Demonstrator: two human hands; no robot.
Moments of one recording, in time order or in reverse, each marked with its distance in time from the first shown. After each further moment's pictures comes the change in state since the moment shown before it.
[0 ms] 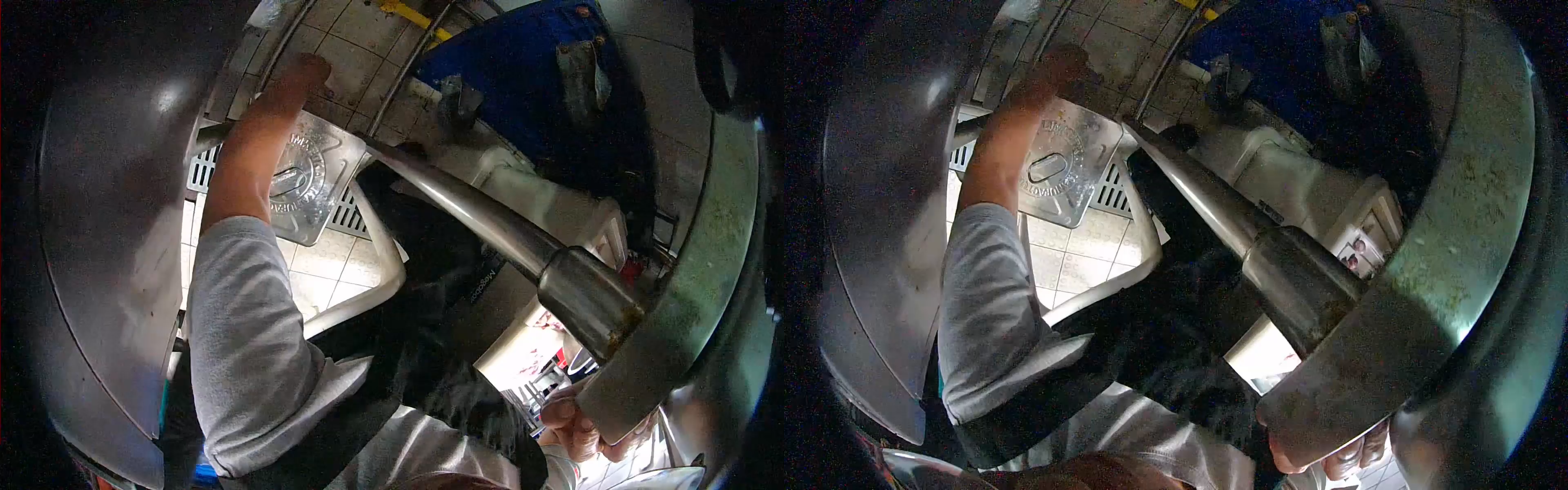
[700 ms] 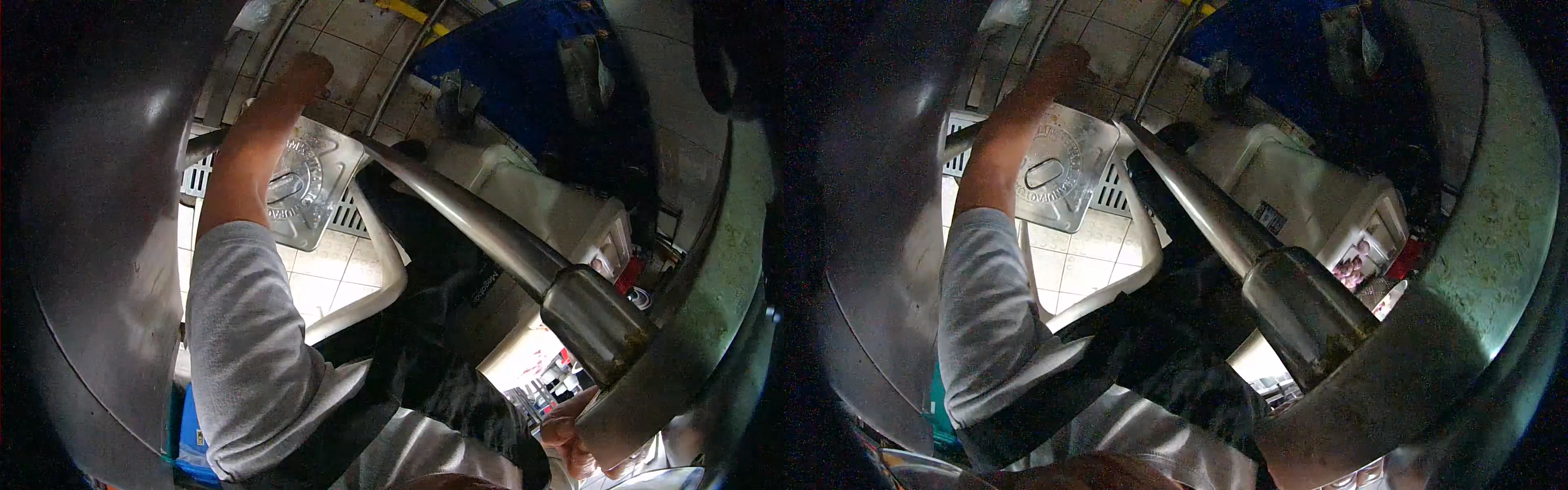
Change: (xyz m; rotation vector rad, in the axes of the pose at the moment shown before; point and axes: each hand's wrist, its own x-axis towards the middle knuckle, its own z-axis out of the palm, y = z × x) left_hand 0.028 -0.003 0.038 0.029 0.102 0.085; right_hand 0.003 -0.005 0.002 0.011 -0.014 0.012
